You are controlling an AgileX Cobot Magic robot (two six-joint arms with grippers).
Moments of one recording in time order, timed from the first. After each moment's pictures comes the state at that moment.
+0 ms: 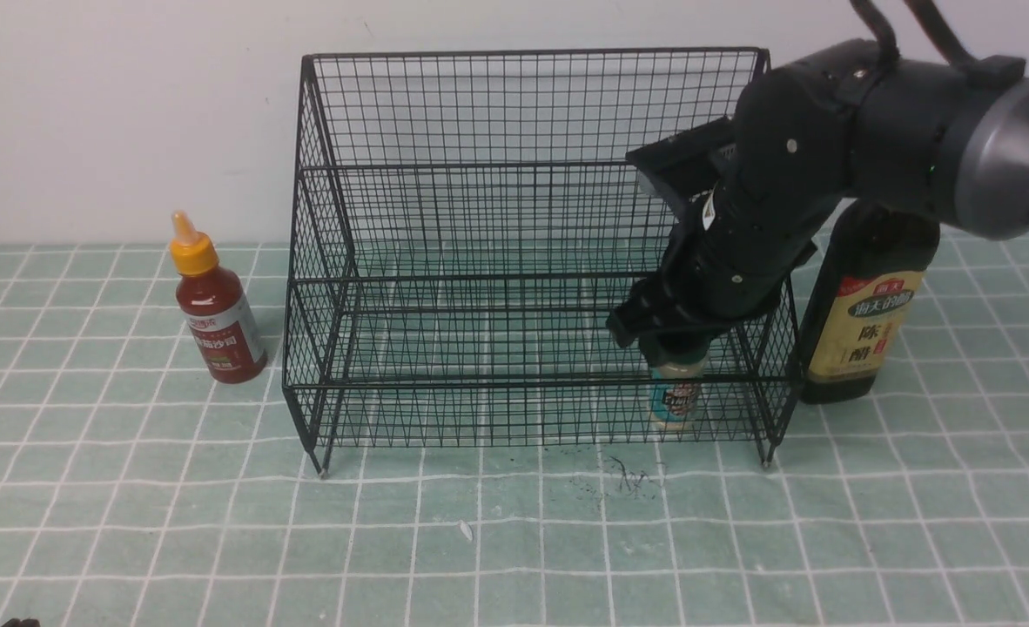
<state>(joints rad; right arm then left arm) 0.51 1.89 -1.56 -0.01 1.04 0.04 -0.05 -0.01 0.03 -0.07 0.37 0.03</state>
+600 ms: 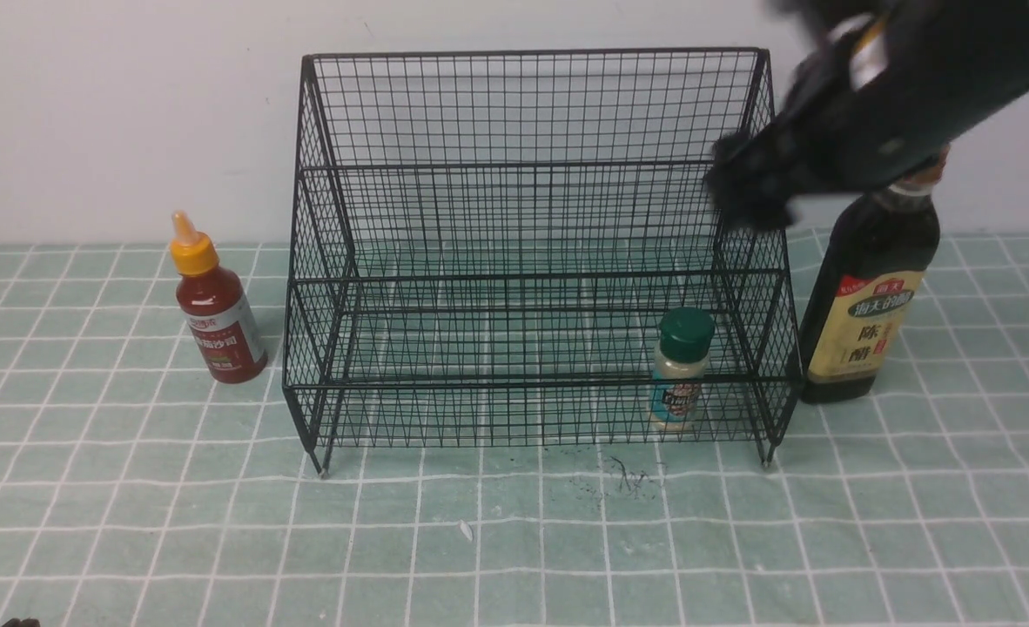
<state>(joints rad) 0.47 1.52 -1.57 -0.21 1.10 0.18 -0.05 -0.01 0.03 -0.07 0.37 0.03</state>
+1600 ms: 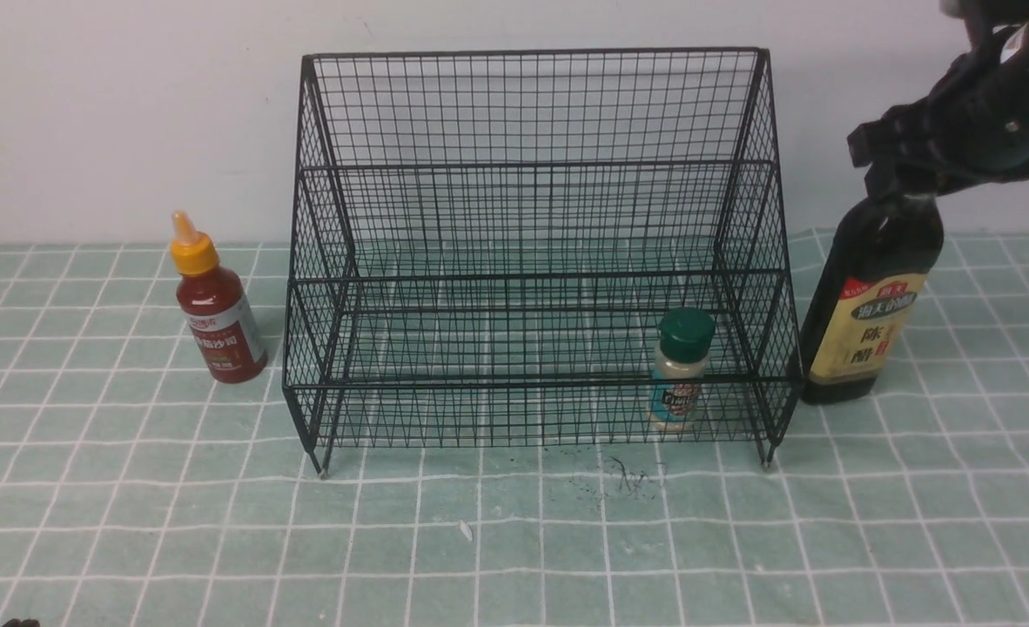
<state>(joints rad) 0.14 1.70 -1.56 0.00 1.00 0.03 -0.05 -0.01 0.03 -0.07 0.38 0.03</state>
